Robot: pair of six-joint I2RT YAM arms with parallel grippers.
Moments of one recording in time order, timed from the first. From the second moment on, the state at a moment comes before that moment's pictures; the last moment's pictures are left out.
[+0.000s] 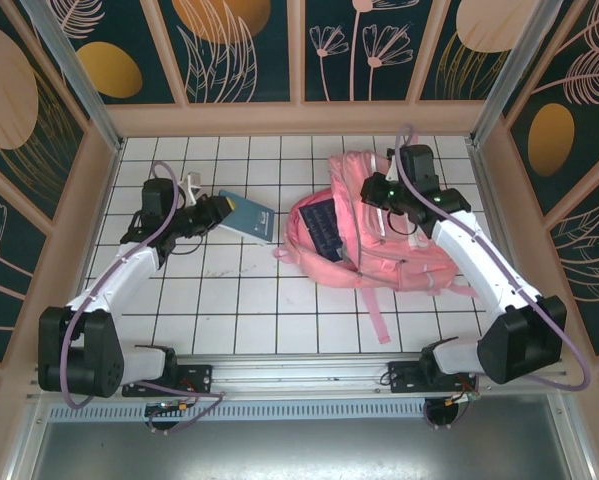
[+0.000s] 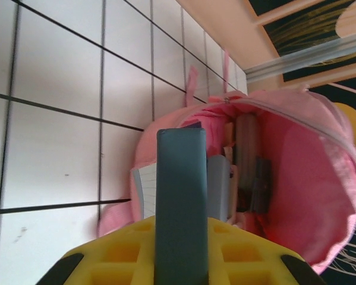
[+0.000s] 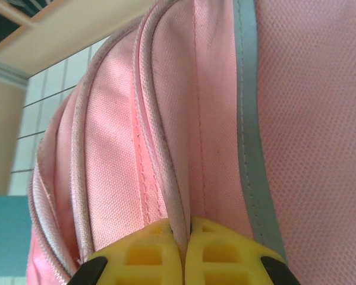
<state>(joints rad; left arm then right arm) -0.14 1.30 0.81 -0.04 0.66 -0.82 0.33 1.33 1.18 -0.52 -0.24 0.58</state>
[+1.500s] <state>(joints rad) -0.61 2.15 1.12 1.10 0.70 -1.72 0.14 1.29 1.06 -0.36 -0.65 0.68</state>
